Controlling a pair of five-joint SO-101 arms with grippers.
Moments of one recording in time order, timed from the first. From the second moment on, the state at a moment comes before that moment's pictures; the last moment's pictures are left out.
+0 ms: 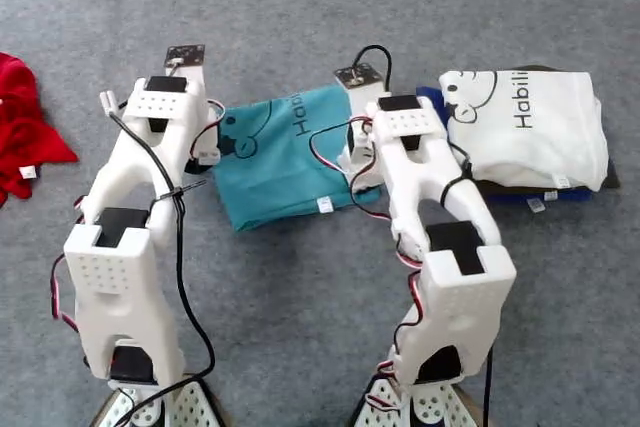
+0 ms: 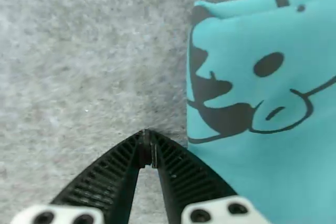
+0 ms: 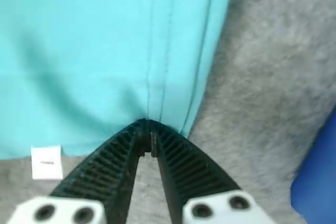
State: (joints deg) left arm -1.4 27.9 -7.2 70.8 6.8; right arm -7.3 21.8 9.2 66.6 12.2
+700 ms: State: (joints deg) left arm 0.9 40.7 -24.5 68.2 6.9; right arm -7.0 2.9 8.8 71.6 17.0
